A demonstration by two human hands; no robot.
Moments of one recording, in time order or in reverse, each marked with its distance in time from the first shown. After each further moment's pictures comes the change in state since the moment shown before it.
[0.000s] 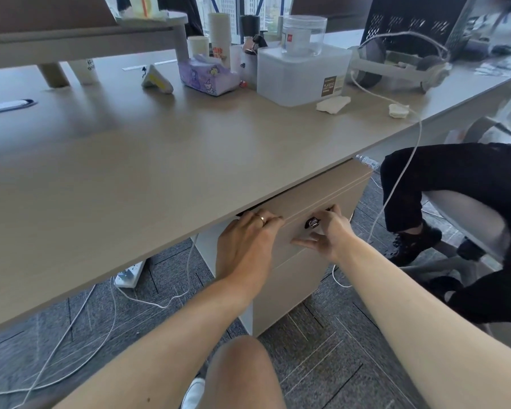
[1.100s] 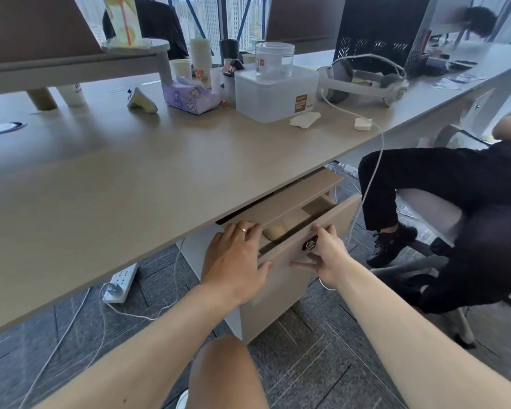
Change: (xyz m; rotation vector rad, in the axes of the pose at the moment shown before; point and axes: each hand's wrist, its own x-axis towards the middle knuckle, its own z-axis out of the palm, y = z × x) left_hand -0.009 0.015 -0.010 0.032 -0.192 0.006; right_hand -0.047 0.000 -0.040 -0.046 0.060 0.024
